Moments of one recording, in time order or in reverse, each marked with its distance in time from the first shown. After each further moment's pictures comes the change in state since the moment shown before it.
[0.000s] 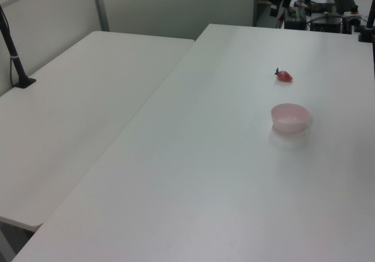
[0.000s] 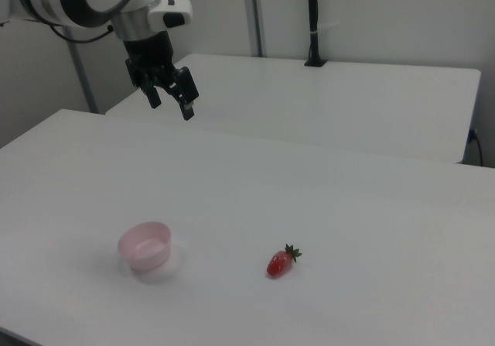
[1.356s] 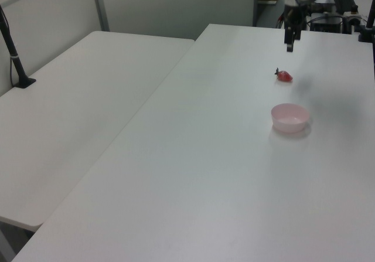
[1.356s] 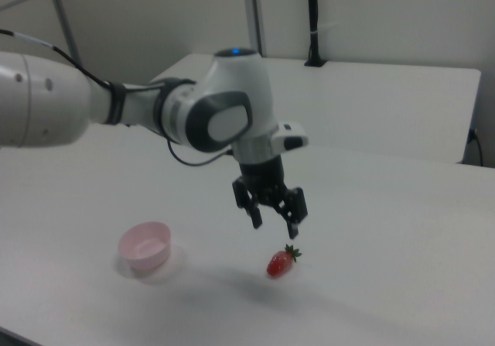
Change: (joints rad) arm -0.214 0.244 -0.100 -0.187 -0.119 0.296 -0.326
